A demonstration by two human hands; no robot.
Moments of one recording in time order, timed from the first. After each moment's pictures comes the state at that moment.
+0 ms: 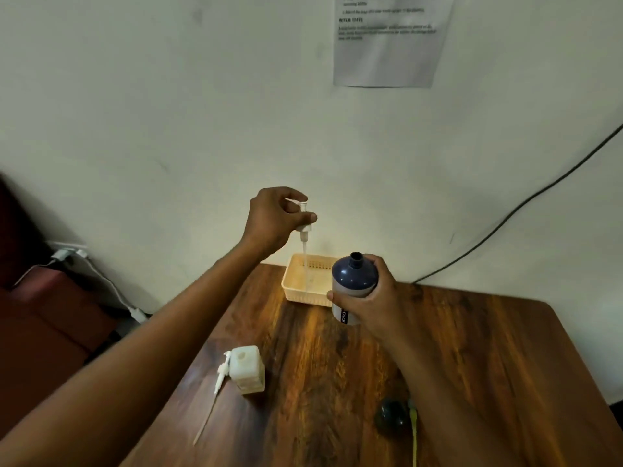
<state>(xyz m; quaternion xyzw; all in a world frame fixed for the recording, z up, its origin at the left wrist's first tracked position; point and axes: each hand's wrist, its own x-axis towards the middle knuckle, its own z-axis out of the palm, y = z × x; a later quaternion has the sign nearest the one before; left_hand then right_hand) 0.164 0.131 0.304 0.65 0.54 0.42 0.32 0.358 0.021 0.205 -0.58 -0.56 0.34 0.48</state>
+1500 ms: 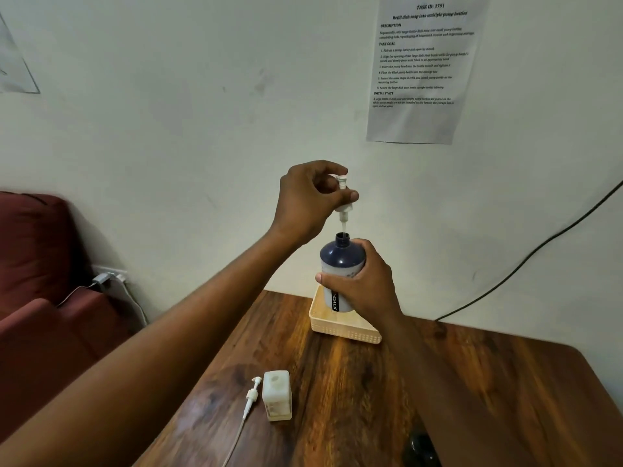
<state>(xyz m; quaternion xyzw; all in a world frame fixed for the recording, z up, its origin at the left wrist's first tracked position) 0.135 0.068 0.430 0.68 0.42 0.55 0.24 0.268 0.039 0.301 -0.53 -0.63 0.27 0.50</state>
